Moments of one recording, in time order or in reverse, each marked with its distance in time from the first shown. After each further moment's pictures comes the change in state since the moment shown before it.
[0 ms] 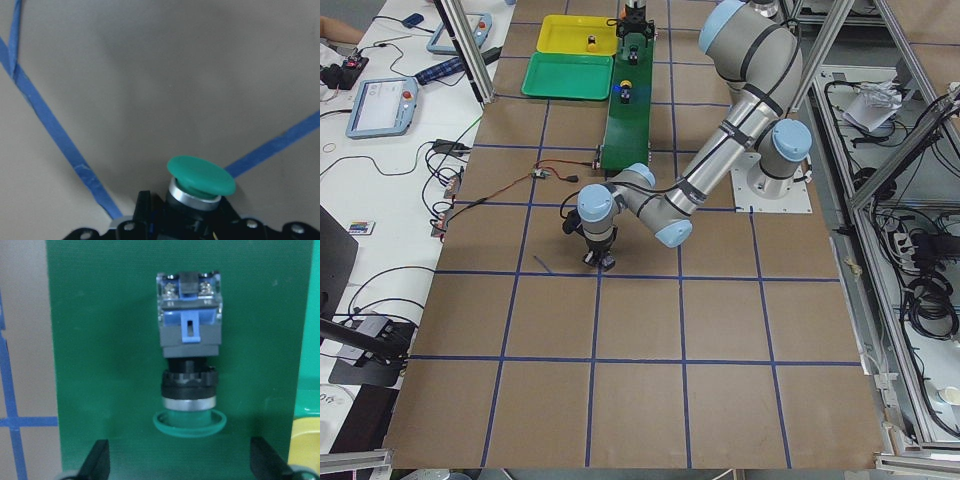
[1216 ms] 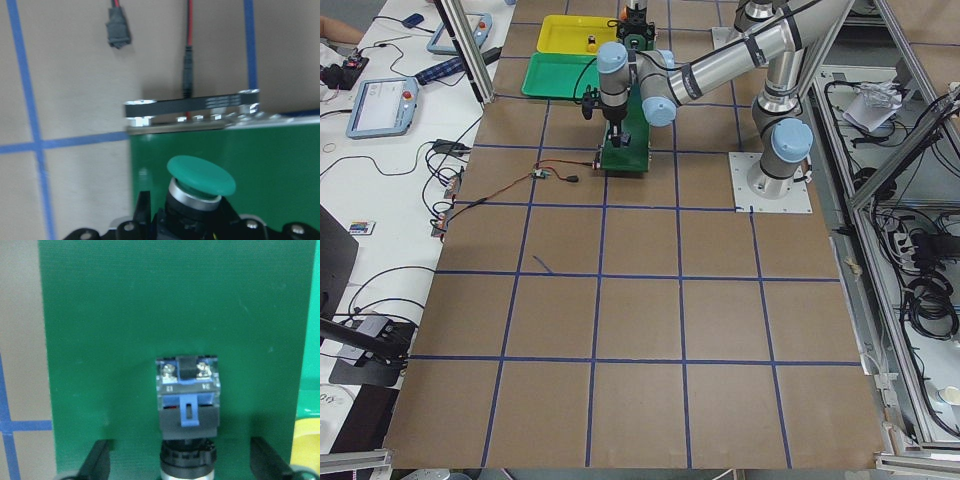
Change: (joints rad) left arm -0.633 0.269 -0.190 -0.072 0.008 -1.295; right arm 0.000 0.000 0.008 -0.018 0.001 0.002
